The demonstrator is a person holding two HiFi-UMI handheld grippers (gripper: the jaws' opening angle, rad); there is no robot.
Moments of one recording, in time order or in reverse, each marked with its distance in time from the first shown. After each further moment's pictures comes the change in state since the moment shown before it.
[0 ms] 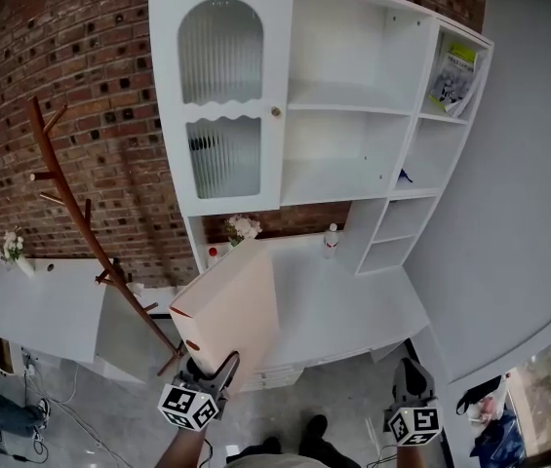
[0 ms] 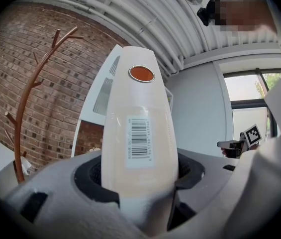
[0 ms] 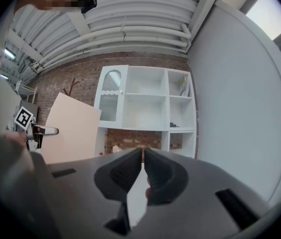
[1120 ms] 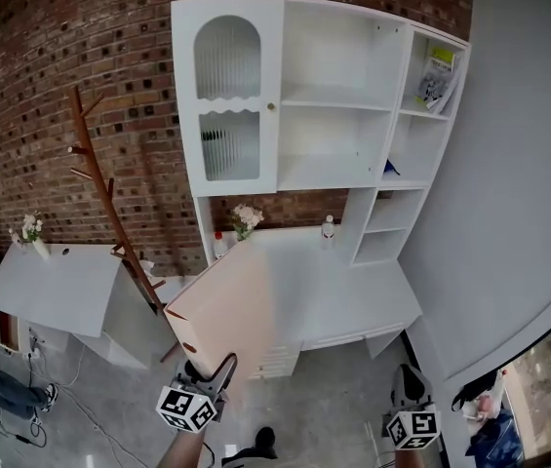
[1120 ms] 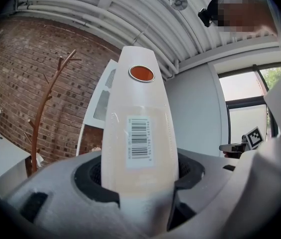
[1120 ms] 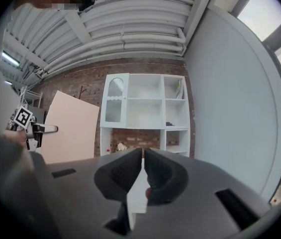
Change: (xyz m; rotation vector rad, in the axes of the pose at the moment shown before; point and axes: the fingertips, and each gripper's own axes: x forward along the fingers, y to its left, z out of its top) left arm -0.101 -0.093 -0.005 0.020 -0.038 0.056; right arm -0.123 -0.022 -0.018 0.025 0.000 0.033
